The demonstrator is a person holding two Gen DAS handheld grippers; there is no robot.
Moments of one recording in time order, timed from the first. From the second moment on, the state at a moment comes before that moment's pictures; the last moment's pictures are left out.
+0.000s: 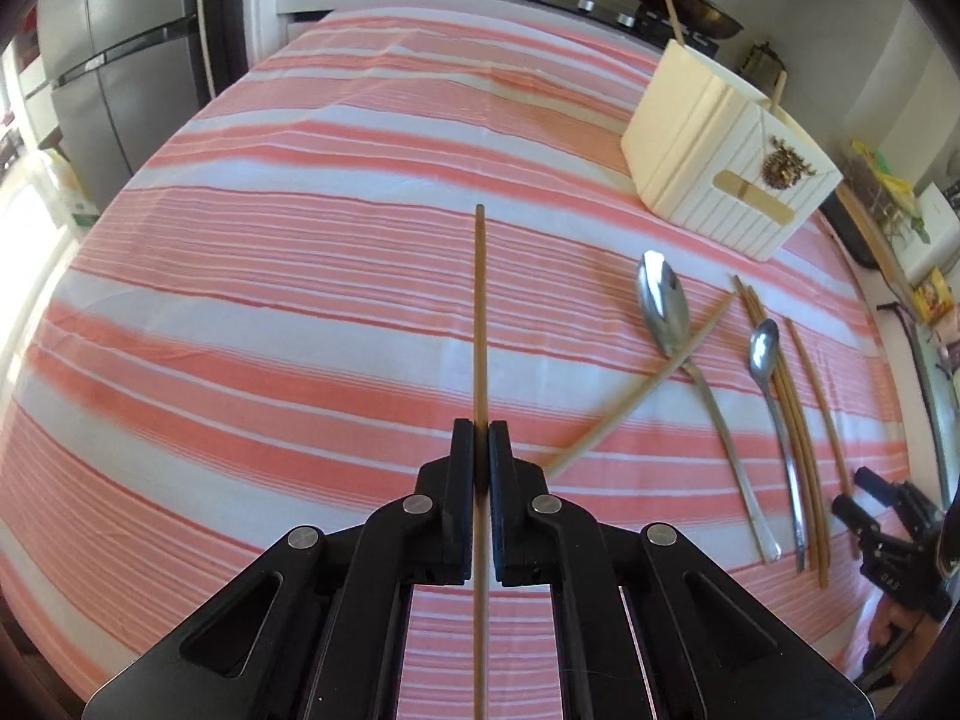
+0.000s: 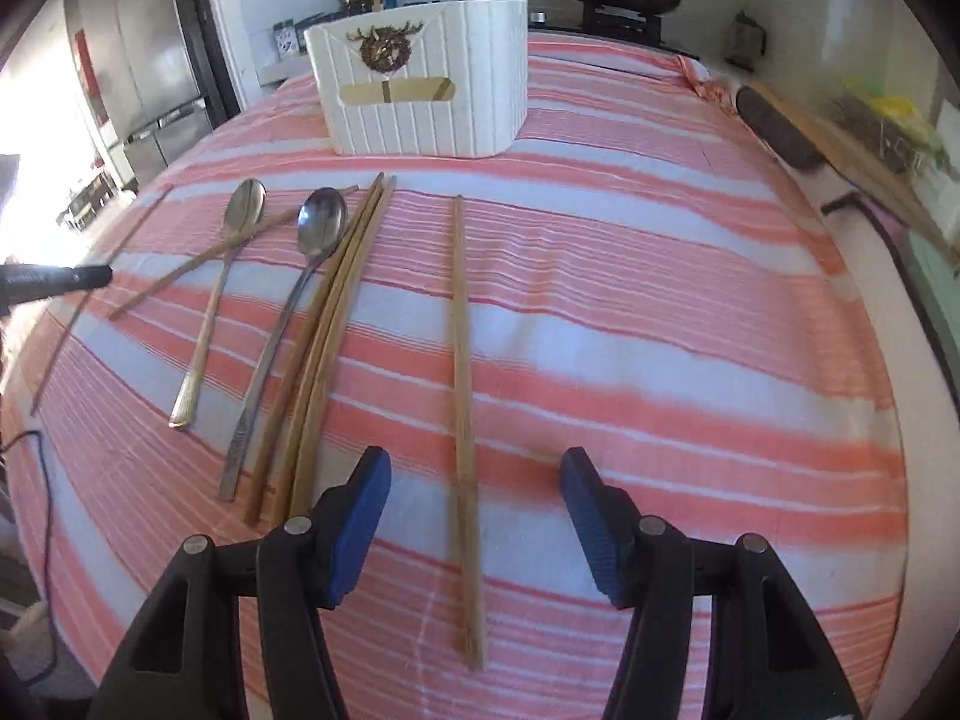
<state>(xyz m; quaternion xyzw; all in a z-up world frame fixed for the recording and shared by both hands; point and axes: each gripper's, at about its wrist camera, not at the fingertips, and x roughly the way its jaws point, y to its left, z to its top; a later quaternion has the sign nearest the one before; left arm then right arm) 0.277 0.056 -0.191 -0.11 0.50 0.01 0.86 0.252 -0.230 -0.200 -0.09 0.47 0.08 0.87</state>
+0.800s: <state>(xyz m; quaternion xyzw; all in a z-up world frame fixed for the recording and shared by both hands) 0.281 0.087 -0.197 -0.07 0.52 -0.04 0.85 0.223 -0.300 -0.173 -0.03 0.51 0.04 0.86</state>
